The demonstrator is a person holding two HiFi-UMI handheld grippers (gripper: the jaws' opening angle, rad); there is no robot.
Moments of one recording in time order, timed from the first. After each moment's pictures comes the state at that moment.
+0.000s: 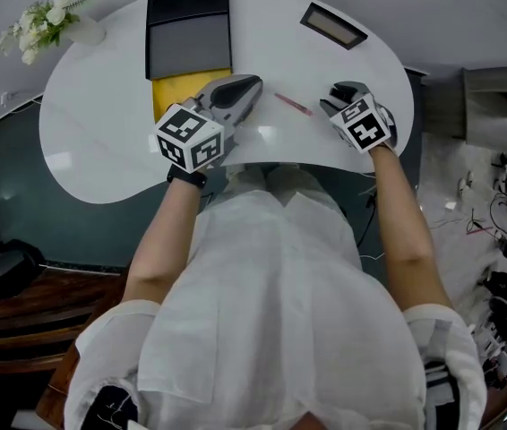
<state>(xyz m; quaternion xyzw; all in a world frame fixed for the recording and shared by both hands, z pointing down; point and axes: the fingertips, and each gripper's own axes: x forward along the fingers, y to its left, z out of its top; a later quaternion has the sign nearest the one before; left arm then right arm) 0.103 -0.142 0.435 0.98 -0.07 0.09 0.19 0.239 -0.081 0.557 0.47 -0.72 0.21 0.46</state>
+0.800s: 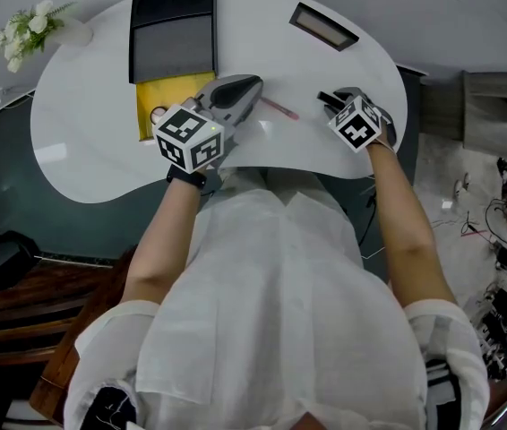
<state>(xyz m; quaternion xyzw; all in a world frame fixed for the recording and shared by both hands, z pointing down) 0.147 -0.144 0.447 0.97 -0.08 0.09 0.21 0.292 -0.066 0.610 0.40 -0.71 0.20 0.55</state>
